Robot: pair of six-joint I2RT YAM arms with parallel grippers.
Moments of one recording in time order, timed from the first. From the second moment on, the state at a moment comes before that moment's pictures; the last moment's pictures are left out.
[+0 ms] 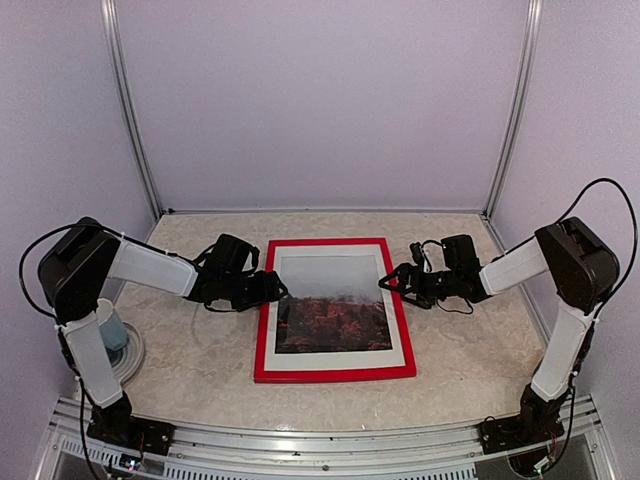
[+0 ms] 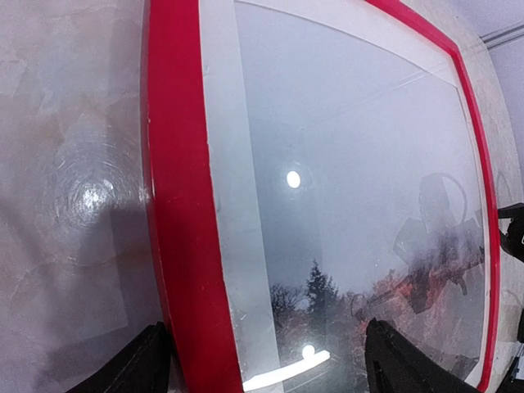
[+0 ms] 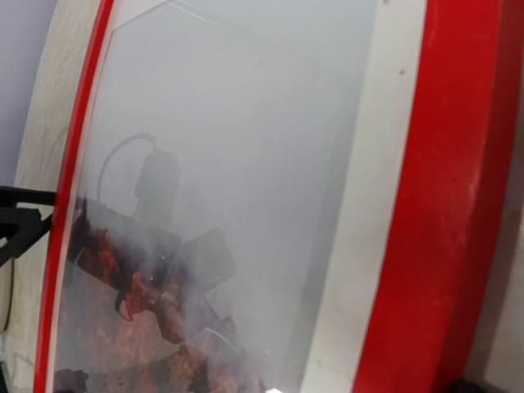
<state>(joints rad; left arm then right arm) -0.60 1.84 0.94 0.11 0.10 -0.68 0.36 1.84 0.80 0.38 -0.64 0.60</state>
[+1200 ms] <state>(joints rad) -0.61 1.76 0.97 0.10 -0.03 -0.63 0.37 1.59 0.76 0.18 -0.42 0.53</state>
